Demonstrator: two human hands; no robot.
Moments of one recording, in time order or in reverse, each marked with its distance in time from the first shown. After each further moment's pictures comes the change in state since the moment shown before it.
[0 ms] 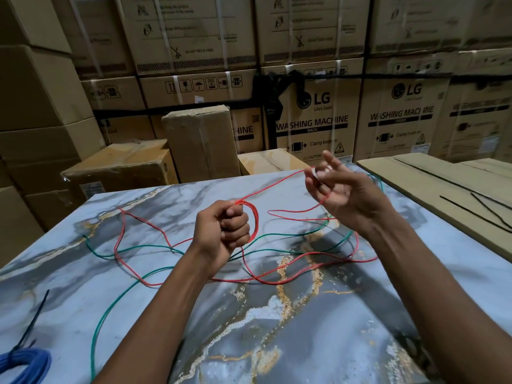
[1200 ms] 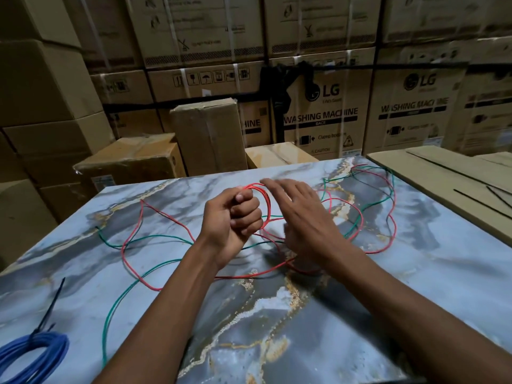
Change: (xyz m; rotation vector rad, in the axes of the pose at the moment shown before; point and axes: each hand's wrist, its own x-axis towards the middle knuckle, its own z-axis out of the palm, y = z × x) left_hand -0.004 0.004 0.007 -0.105 -0.099 0.031; right_hand -0.004 0.087 0.013 -2.098 -0.180 -0.735
